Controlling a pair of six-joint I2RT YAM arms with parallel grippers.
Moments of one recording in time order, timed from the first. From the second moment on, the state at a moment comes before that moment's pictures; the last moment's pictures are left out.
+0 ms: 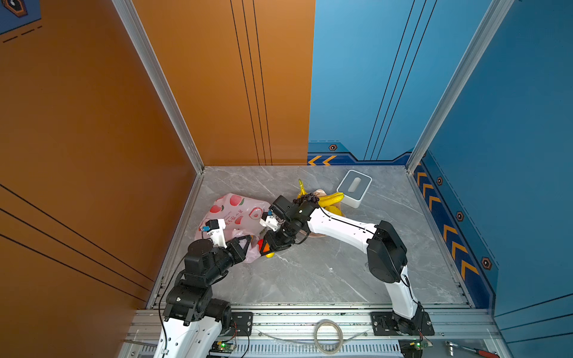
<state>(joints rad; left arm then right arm) -0.18 0.39 0.60 -0.59 0.33 -0.78 0.95 2.10 1.79 -0.81 -0.60 0.51</state>
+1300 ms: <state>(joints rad) -0.22 0.27 0.56 -0.68 0.48 -0.79 0.92 2.33 2.09 -0.49 -0.61 0.79</state>
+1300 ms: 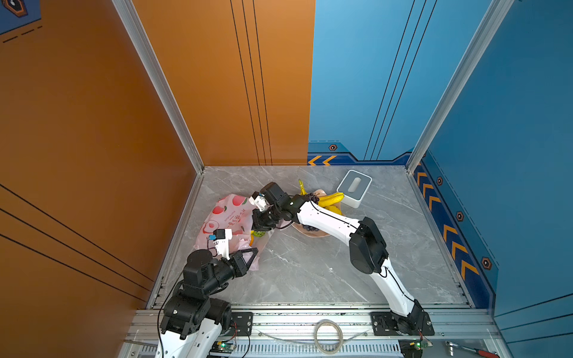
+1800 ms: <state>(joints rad) -0.22 0.27 0.54 -0.63 0.42 -0.85 0.98 2.62 2.18 -0.05 -0.62 1.06</state>
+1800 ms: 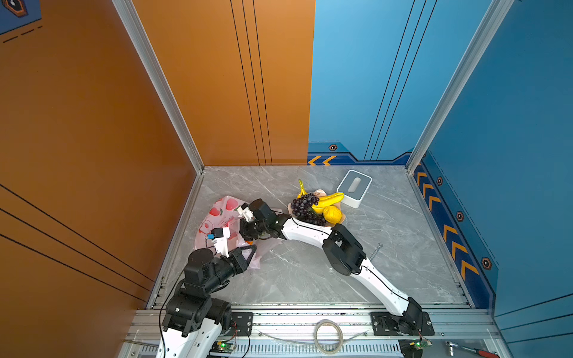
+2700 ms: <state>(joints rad) -0.22 0.22 0.50 -0.60 0.35 -0.94 1.01 2.64 2.29 -0.16 -0.58 1.03</state>
